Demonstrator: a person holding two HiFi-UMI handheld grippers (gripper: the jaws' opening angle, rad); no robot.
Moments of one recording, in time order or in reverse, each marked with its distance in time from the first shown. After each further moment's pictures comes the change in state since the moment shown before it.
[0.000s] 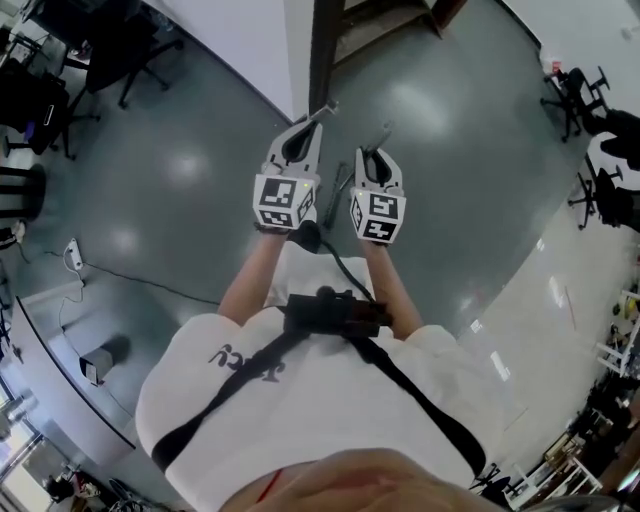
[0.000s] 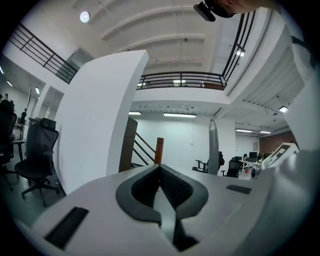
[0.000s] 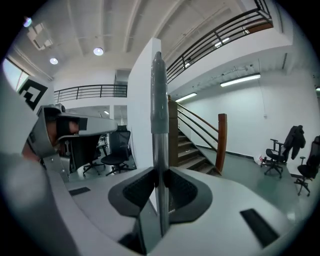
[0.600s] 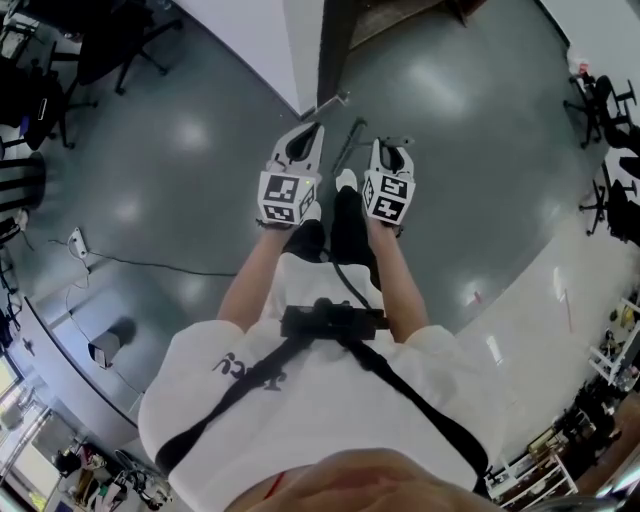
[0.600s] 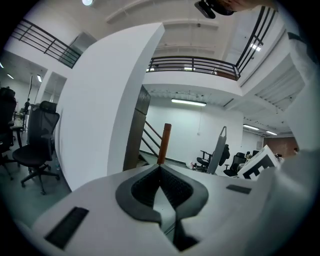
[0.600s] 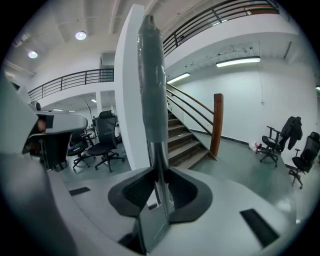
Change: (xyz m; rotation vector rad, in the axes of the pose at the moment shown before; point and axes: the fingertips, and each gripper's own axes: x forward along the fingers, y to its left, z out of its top) left arm 0.112 0.072 -0.081 -0.073 0.153 0.029; right arm 0.155 -0.085 -0.056 0.053 0.196 -0.081
